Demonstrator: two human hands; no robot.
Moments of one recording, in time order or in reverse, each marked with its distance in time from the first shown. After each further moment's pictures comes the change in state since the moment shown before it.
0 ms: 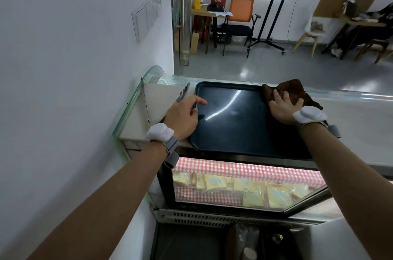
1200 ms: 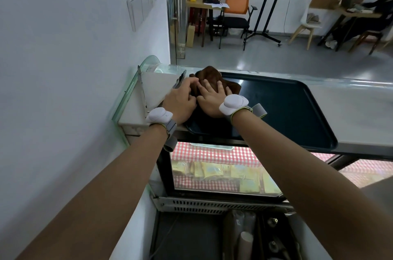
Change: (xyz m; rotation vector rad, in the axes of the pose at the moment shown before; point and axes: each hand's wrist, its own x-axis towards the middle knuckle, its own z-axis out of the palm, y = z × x) left_hand -0.006 0.010 -0.004 0.051 0.009 -0.040; right_hand -0.092 -0.147 0.048 -0.067 -0.025 -0.507
